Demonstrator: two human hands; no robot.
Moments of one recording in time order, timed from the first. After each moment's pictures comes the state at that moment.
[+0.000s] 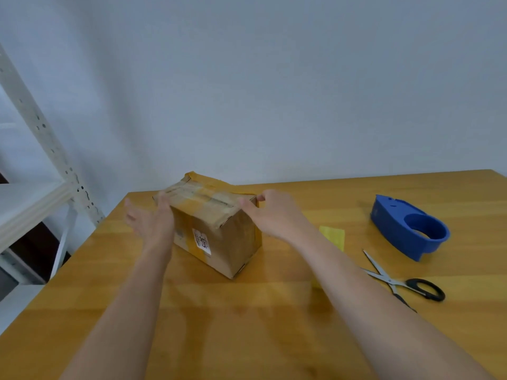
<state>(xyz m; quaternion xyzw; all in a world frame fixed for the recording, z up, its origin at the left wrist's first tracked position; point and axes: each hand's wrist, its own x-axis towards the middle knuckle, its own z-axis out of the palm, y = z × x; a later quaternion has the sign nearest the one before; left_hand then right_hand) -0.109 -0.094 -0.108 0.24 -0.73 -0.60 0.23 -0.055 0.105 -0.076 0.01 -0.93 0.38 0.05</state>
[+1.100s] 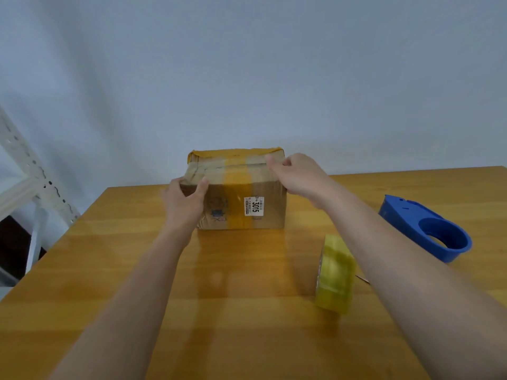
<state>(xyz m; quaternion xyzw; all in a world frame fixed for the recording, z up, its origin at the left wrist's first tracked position) -0.175 -0.046 -0.123 0.09 -0.80 -0.58 0.13 -0.133 0.161 -0.062 -0.04 -0.90 0.43 0.05</state>
